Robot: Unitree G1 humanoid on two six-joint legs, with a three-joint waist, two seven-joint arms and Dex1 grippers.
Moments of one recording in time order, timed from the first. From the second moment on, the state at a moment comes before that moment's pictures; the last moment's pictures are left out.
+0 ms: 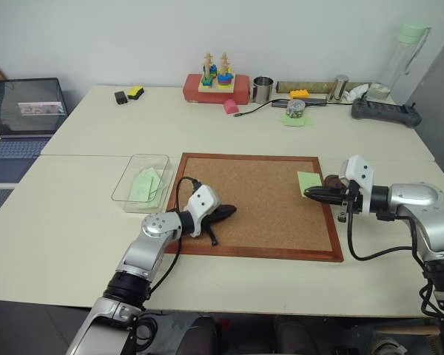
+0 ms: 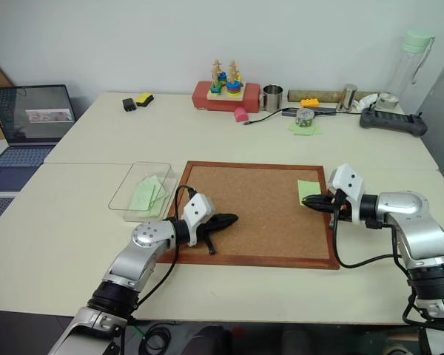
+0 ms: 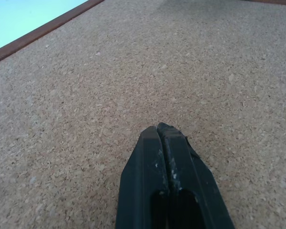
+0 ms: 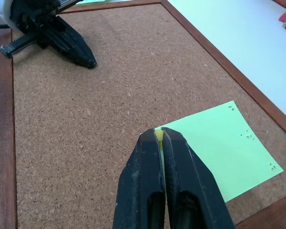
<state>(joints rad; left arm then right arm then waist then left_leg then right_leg) -0.38 0.37 -0.19 0.19 -0.14 0.19 -0.86 -0.43 -0.77 0.03 -0.02 0.27 0.31 1.11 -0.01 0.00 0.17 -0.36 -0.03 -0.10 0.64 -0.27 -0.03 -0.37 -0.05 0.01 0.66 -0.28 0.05</state>
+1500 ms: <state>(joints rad) -0.51 0.09 0.05 0.00 -0.75 0.84 -0.71 -0.43 -0.69 0.18 -0.13 0.02 -0.28 1.01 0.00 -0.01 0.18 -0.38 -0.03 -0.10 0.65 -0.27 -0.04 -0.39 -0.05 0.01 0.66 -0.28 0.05</state>
